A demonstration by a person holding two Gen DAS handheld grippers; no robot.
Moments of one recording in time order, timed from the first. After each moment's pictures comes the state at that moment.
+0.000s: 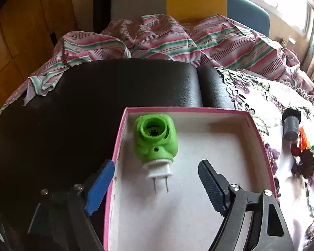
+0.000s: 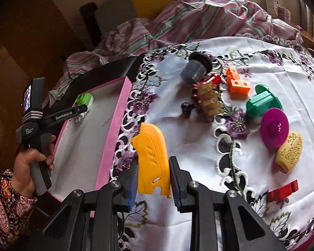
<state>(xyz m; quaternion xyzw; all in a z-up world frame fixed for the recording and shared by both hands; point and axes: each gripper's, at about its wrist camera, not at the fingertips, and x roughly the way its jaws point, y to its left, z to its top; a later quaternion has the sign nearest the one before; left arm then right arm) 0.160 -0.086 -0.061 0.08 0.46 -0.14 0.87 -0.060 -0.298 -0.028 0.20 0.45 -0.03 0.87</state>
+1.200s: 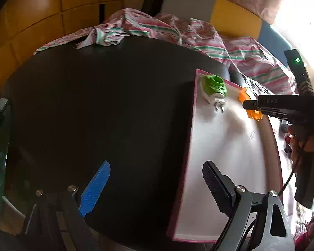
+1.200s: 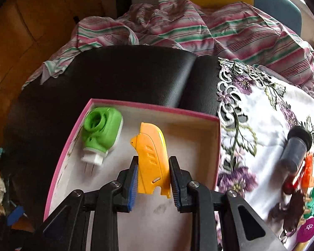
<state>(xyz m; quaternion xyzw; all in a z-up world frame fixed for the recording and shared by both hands) 0.045 0.052 -0.058 -0.04 0.47 -0.07 0.88 0.154 -0.186 -0.057 0.07 0.51 0.00 0.86</state>
